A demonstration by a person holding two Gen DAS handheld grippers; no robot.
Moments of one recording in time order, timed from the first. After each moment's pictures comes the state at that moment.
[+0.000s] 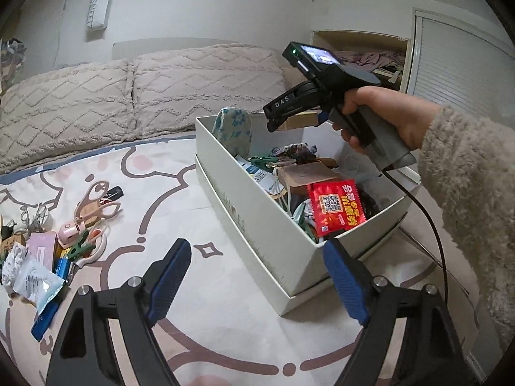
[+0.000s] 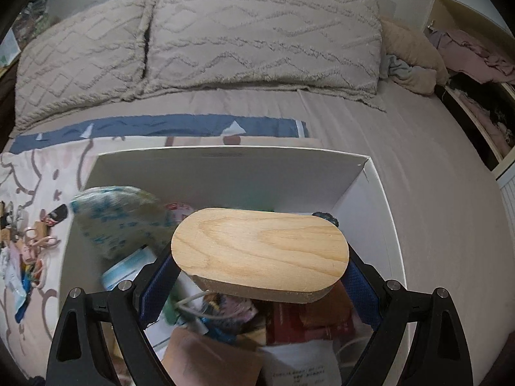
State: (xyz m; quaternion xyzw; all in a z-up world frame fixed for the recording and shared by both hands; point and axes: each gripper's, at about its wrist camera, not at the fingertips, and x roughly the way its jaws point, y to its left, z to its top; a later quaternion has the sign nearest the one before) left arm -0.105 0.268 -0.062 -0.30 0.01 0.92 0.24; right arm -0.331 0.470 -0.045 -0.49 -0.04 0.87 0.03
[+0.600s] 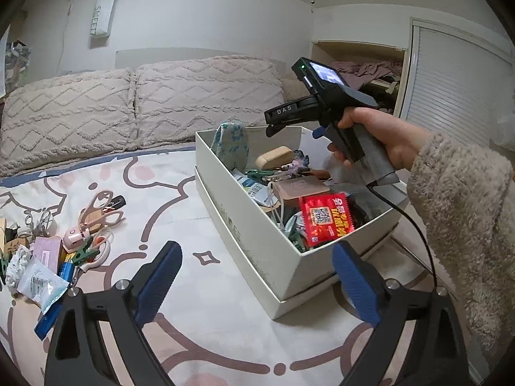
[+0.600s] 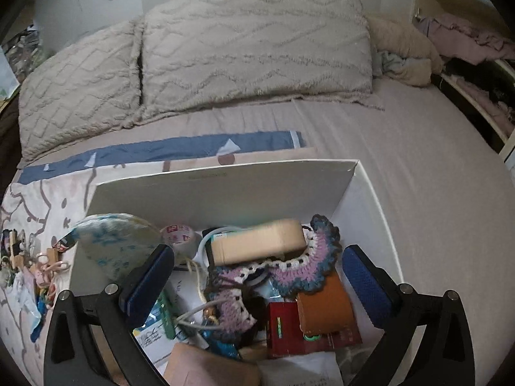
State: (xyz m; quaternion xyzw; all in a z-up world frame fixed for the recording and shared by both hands) left arm -0.092 0.265 -0.046 -0.28 0.00 0.93 0.24; right arm -0.324 0.487 -0.032 -0.46 0.02 0.89 0.02
